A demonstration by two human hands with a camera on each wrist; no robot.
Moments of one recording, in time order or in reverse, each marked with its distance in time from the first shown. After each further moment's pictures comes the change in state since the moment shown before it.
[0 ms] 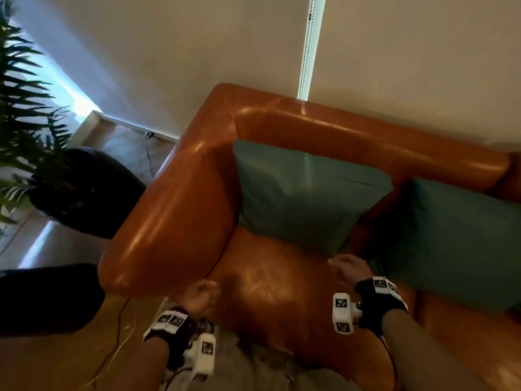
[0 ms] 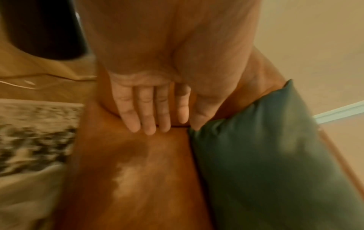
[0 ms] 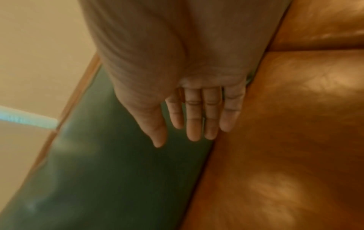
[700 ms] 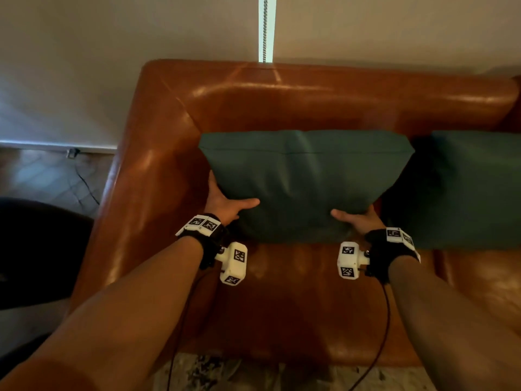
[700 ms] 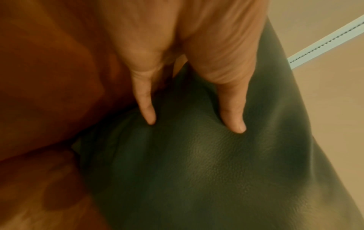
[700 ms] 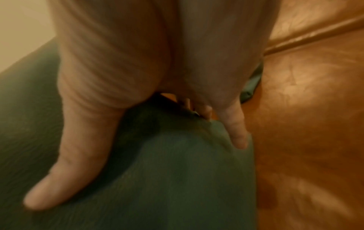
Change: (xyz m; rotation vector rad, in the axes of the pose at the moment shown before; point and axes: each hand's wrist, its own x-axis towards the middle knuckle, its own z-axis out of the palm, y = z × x) left_hand 0.162 0.223 0.044 0.031 -0.249 0.447; right_hand 0.087 -0.062 0.040 0.372 0.253 -0.104
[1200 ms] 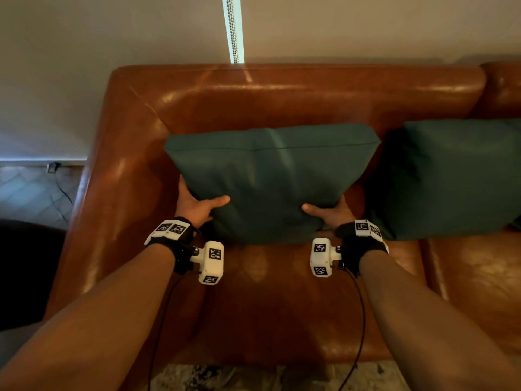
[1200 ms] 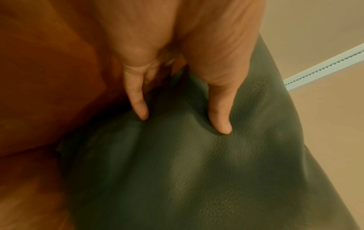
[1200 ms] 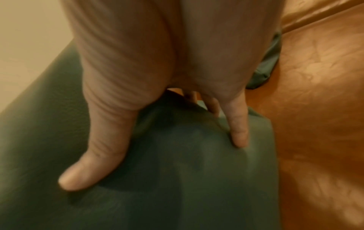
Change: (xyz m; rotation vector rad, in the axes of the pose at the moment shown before) left_hand 0.009 0.002 -0.002 -0.062 0.109 0.019; right_hand -0.011 -0.009 0.017 0.129 -0.047 0.037
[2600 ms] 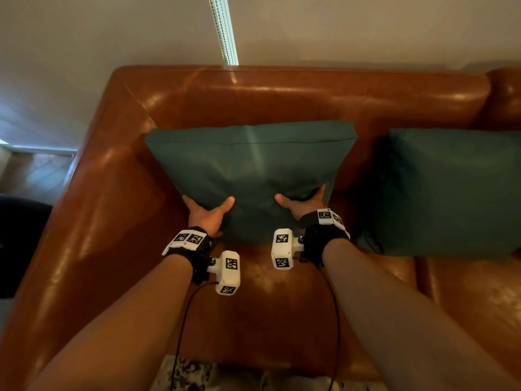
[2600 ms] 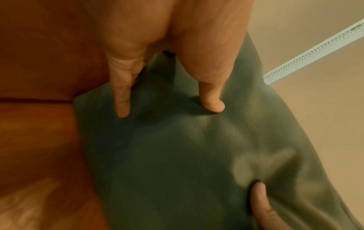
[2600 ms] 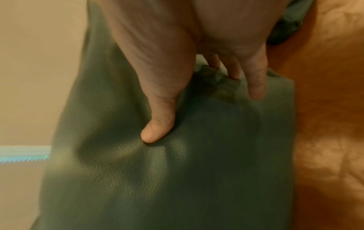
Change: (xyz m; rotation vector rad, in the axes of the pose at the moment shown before) left_hand -0.046 -0.022 0.087 -0.013 0.241 -0.200; right_hand 0.035 -0.008 -0.005 -0.304 -0.005 -0.018
